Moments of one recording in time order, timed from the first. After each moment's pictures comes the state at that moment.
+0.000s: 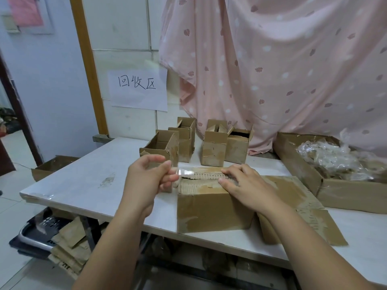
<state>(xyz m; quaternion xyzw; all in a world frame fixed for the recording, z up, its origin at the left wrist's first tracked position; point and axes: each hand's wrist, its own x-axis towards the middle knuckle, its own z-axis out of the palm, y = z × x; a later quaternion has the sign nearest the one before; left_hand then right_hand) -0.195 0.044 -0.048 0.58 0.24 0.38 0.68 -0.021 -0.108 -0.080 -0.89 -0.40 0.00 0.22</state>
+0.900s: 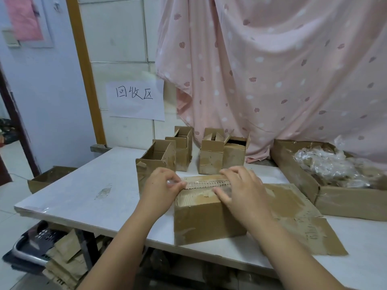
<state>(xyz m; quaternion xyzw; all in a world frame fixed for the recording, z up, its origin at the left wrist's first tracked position) -0.155 0.060 -0.073 0.86 0.26 0.29 0.32 -0.040 -0.102 -0.079 -0.86 -0.41 -0.23 0.21</state>
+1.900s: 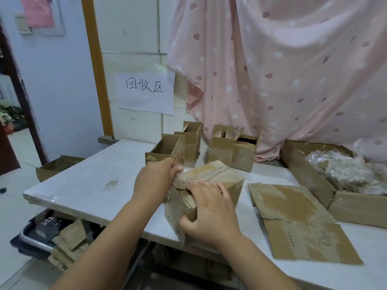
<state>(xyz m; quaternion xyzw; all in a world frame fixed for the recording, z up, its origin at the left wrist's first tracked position) -0.161 0.090 -0.065 0.89 0.29 0.32 0.13 -0.101 -0.052 -0.102 -0.82 -0.52 -0.14 0.22</state>
